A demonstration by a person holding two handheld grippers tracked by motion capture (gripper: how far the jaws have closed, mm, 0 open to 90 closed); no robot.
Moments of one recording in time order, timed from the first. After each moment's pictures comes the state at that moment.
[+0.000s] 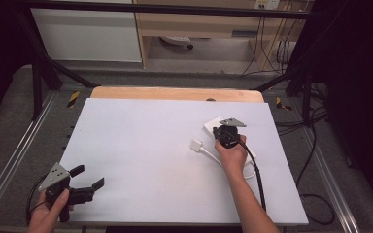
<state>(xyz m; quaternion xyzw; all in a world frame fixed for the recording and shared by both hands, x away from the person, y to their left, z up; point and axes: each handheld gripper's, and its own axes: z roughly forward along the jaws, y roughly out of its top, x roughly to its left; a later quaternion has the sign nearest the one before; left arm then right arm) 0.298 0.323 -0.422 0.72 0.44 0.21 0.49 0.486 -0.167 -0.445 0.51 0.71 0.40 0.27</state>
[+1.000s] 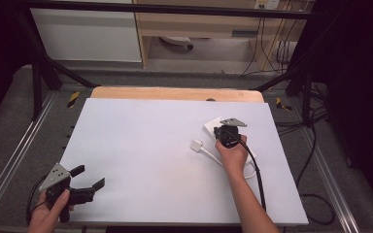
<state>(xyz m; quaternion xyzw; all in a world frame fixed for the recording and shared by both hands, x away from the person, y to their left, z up) 0.298 0.322 -0.422 0.72 0.44 0.21 0.49 0.486 -0.169 -0.444 0.52 0.71 0.40 0.26</state>
